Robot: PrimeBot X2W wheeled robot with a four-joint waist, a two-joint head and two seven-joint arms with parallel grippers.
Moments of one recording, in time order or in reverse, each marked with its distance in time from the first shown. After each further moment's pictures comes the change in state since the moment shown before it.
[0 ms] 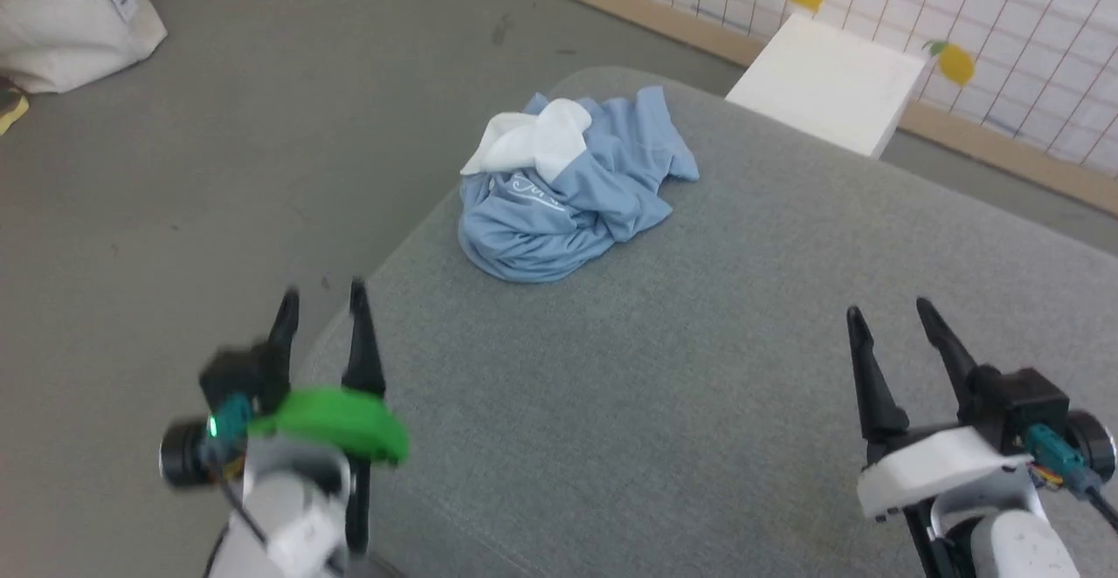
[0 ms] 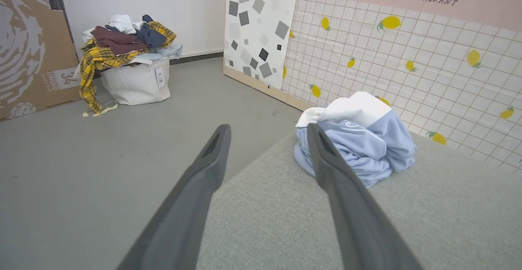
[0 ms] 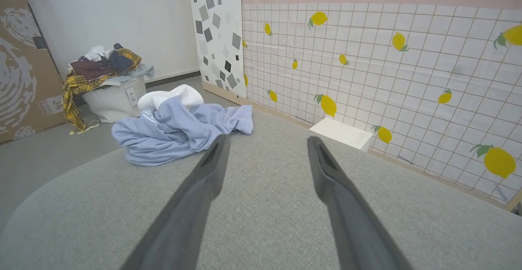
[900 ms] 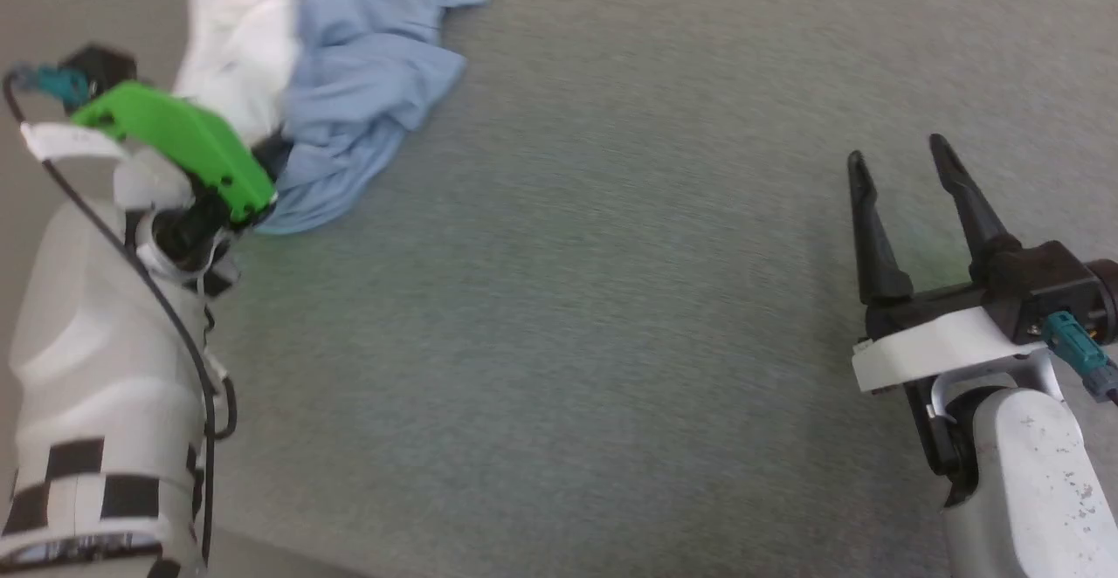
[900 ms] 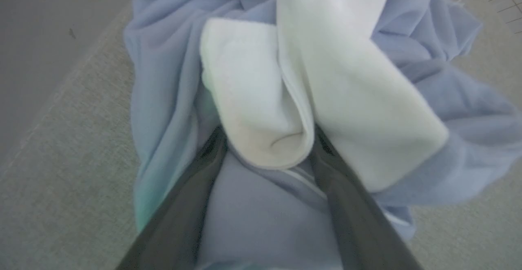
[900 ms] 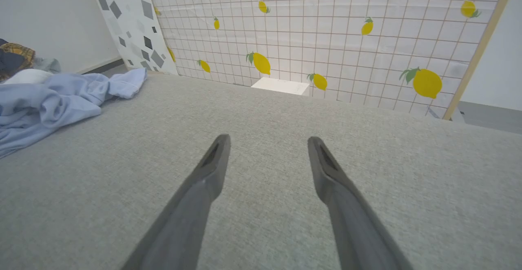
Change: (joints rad) left arm -0.702 0.172 0.118 0.580 -0.390 -0.131 0.734; right arm -0.225 0.001 0.037 -0.068 -0.070 0.000 0.003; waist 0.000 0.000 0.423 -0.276
